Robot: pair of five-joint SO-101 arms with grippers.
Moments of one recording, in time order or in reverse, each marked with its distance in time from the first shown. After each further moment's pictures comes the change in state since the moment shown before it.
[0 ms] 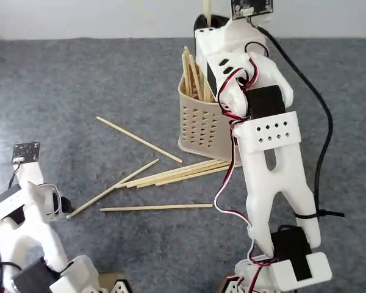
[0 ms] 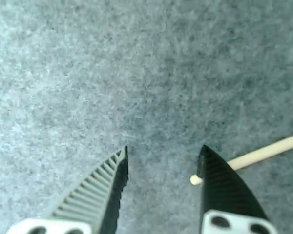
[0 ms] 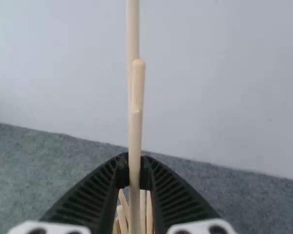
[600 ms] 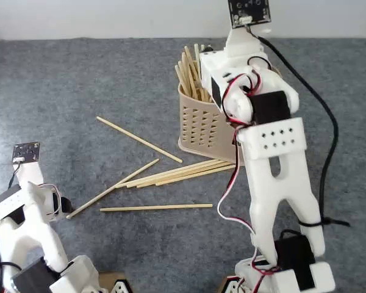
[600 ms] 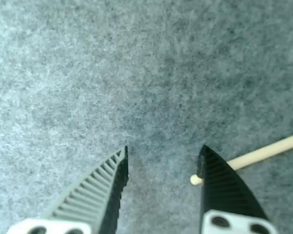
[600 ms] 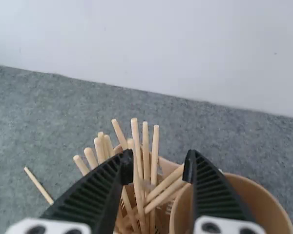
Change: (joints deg) left arm 0.0 0.0 0.0 0.0 0.1; right arm 0.5 -4.7 2.2 15.3 -0.2
